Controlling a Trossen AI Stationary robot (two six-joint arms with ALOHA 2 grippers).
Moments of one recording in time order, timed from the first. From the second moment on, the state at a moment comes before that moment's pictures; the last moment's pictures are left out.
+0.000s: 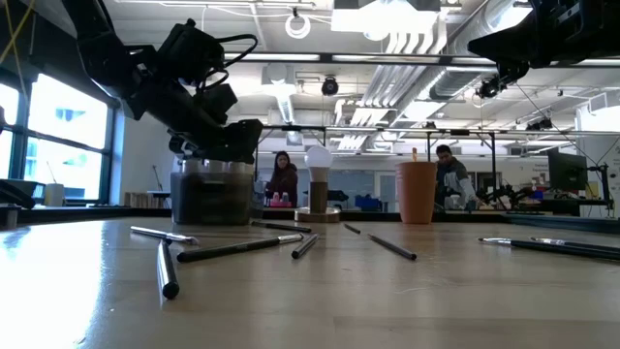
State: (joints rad) left arm 0.24 1.51 0.53 0.60 -0.80 -0.26; right arm -0.18 0.30 0.28 0.01 -0.07 -0.08
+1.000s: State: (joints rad) left arm 0.24 1.21 0.53 0.59 -0.50 -0.22; right arm -0.18 0.30 0.28 0.01 -0.08 -0.08
